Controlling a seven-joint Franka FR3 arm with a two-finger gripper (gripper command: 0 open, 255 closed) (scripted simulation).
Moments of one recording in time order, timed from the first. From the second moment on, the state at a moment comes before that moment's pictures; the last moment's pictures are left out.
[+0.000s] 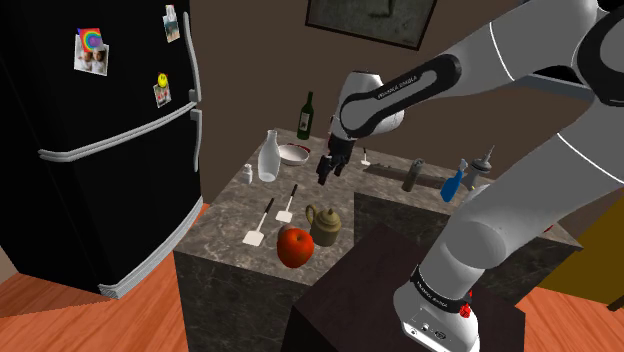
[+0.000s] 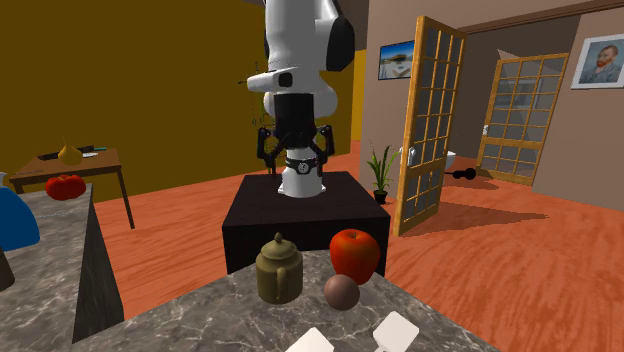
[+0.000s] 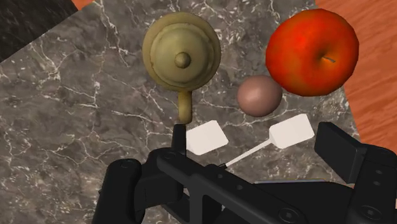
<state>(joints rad) -0.04 -0.32 -0.08 -2.66 0.00 2.39 -0.16</state>
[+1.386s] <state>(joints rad) -0.10 0.38 -0.06 -2.48 0.17 2.90 -0.39</state>
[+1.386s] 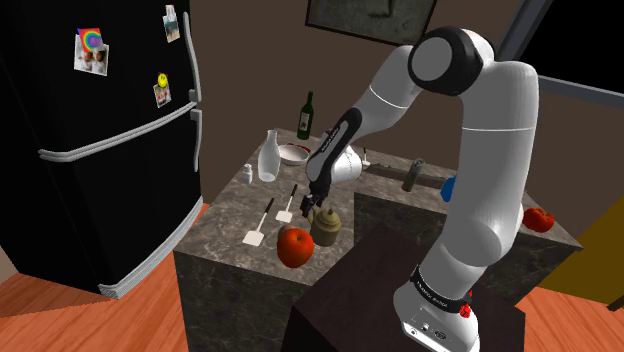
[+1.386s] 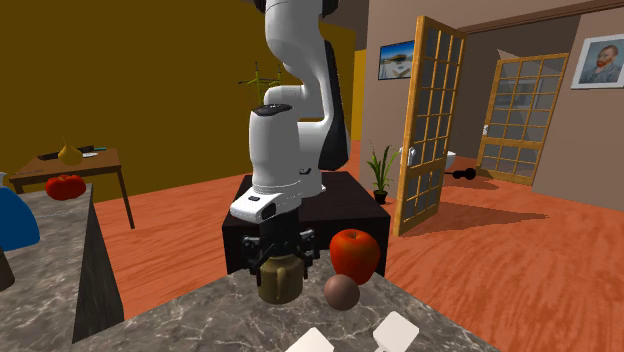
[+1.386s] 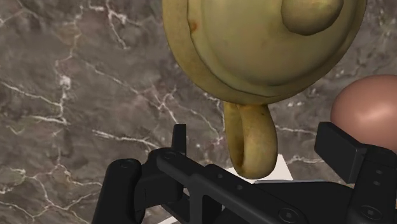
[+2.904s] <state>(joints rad) -0.06 0.23 -0.10 -2.51 0.12 2.77 -0.35</state>
